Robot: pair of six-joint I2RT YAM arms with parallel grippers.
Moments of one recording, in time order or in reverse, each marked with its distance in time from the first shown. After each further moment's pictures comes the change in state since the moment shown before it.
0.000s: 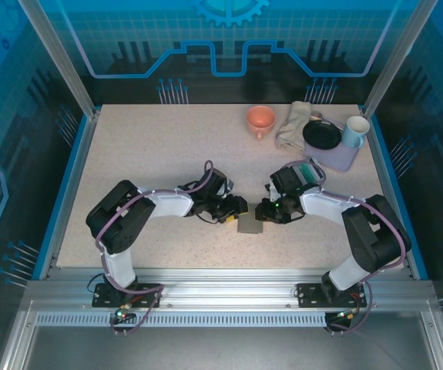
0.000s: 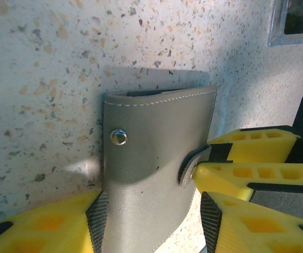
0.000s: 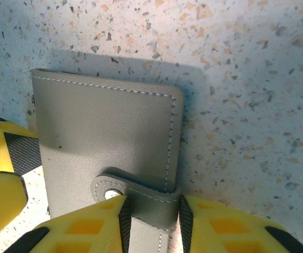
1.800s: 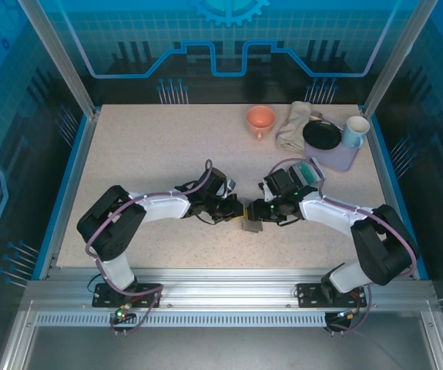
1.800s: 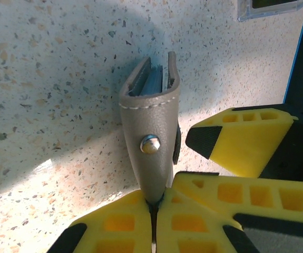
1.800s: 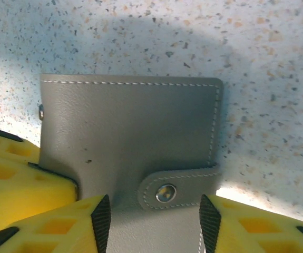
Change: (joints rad) left arm -0.020 -0.082 -0.011 -0.045 0.015 0.037; right arm 0.100 -0.092 0.003 0.013 0.072 -0.008
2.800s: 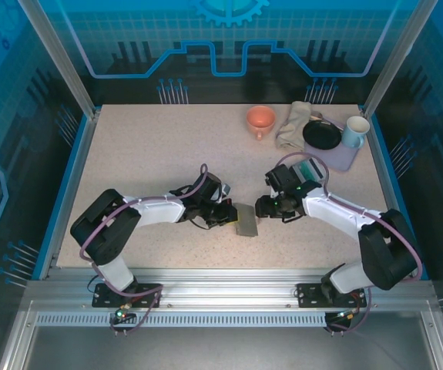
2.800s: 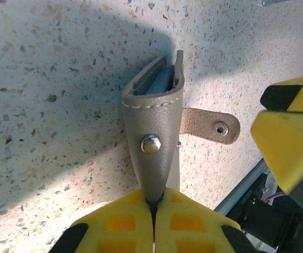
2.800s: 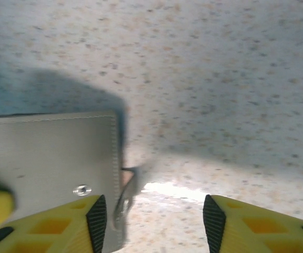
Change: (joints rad) left arm 0.011 -0.051 -0.079 -0.009 -0.007 0.026; right arm -0.014 -0.039 0.071 -0.172 0.168 -0.024
